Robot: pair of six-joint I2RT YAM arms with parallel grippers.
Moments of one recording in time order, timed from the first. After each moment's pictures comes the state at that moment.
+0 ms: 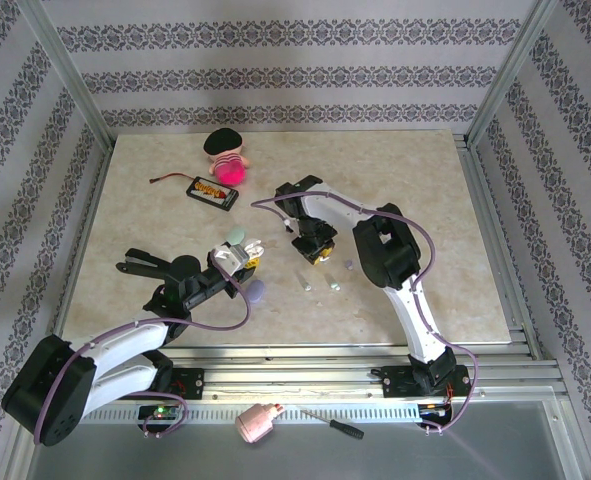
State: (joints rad) left arm -0.49 1.05 0.23 0.60 0.28 0.23; right arm 0.63 2.32 1.87 -1.32 0.09 0.00
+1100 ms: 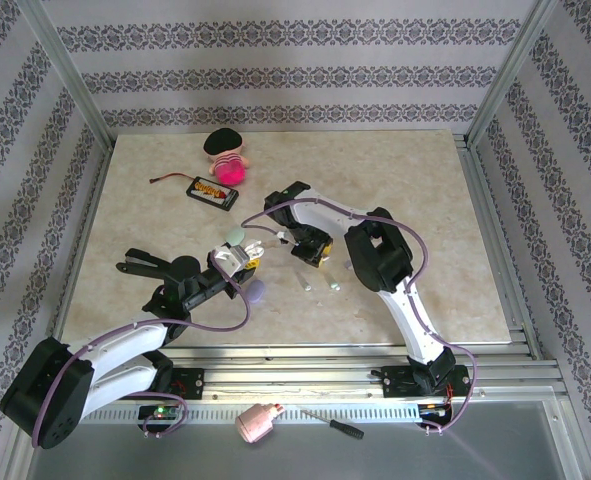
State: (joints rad) left arm -0.50 1.03 0.23 0.58 0.28 0.23; right arm 0.70 2.35 1.91 -1.40 0.25 -0.21
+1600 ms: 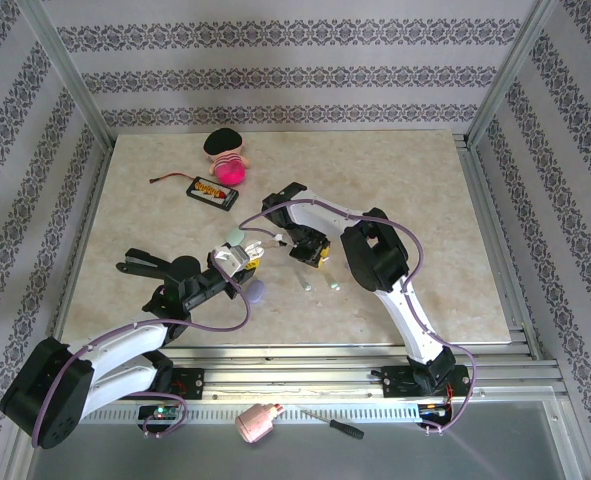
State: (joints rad) left arm -0.50 1.03 0.23 0.58 0.28 0.23; right arm 0.70 2.39 1.95 -1.43 0.24 -0.21
